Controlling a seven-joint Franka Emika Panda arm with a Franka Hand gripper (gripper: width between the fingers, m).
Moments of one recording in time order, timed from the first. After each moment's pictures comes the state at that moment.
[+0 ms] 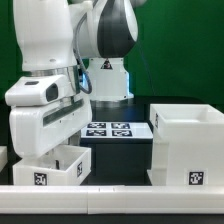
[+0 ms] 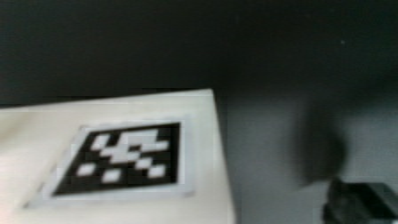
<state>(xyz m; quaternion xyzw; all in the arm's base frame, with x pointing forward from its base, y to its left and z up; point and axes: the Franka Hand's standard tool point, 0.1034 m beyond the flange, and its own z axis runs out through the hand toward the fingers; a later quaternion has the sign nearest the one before) 0.528 -0.109 0.005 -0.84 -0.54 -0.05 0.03</state>
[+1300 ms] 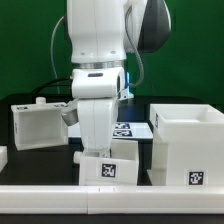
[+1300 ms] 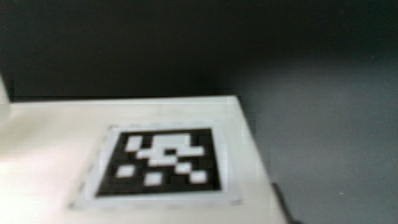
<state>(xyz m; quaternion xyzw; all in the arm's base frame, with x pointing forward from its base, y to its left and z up) 0.542 -0.034 0.019 -0.75 -0.66 -0.04 0.02</state>
